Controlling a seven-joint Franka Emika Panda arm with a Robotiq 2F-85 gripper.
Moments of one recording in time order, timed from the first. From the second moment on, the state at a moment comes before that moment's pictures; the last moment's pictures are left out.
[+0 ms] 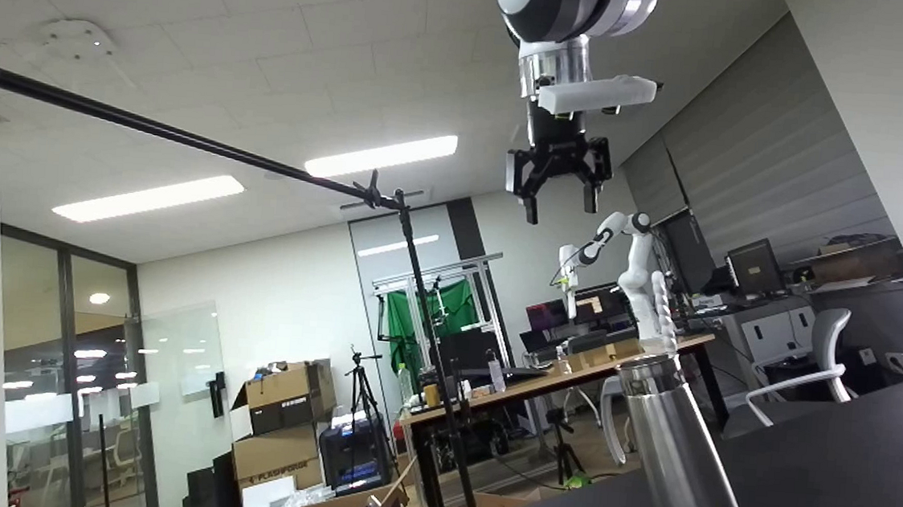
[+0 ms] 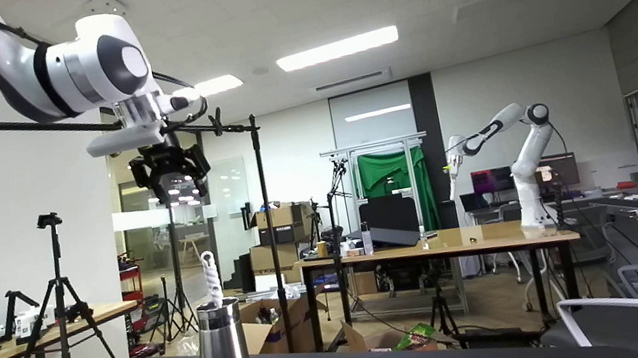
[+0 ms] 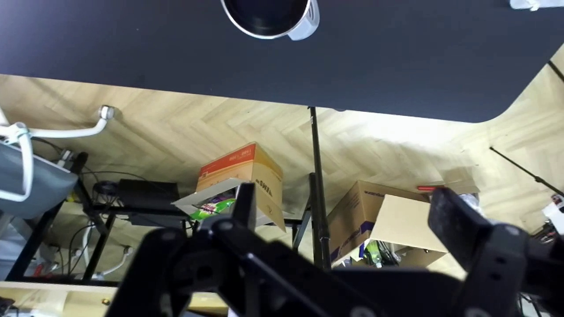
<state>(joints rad) 0.32 -0.03 0.04 -2.17 -0.12 2.67 0.22</state>
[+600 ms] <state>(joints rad) 0.22 -0.03 0.10 -2.14 0.03 2.54 0.08</state>
